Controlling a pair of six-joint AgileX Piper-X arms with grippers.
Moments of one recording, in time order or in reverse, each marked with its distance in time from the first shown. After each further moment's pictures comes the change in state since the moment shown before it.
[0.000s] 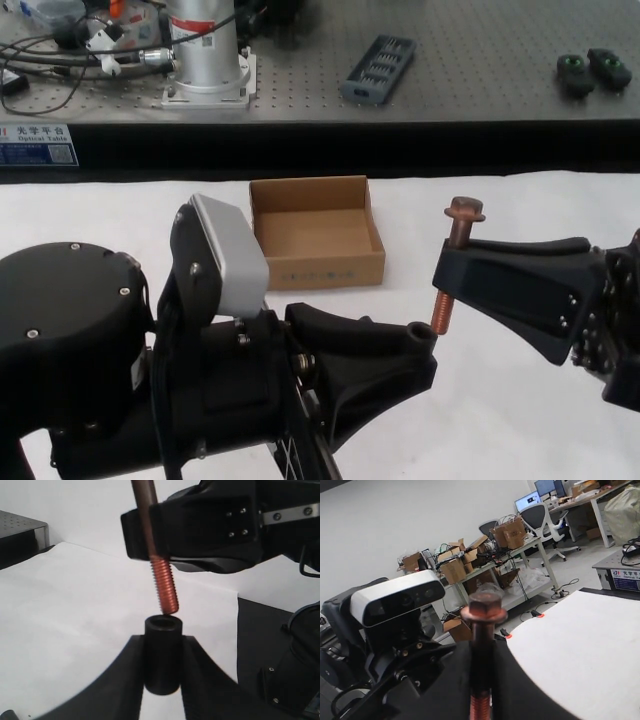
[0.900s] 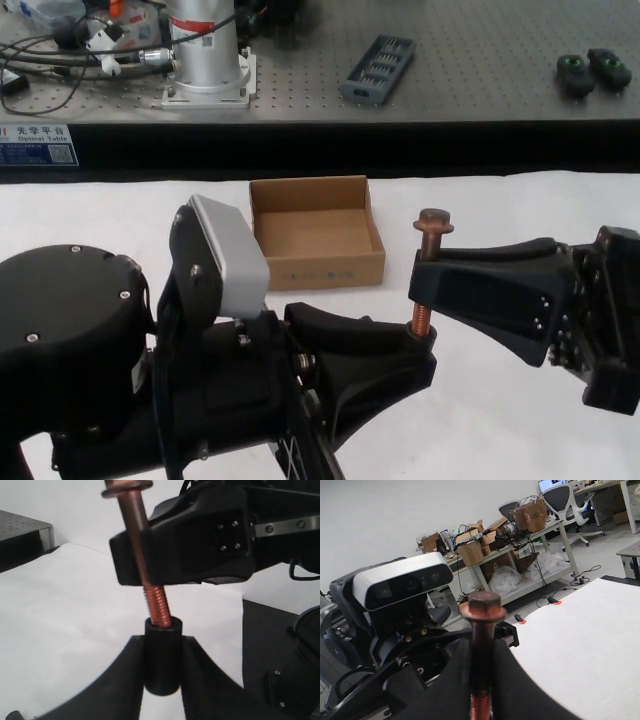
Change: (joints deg) left arm 0.0 0.0 0.2 -0.8 -1.9 0.0; right arm 0.0 5.3 -2.2 -0.5 -6.2 -2.5
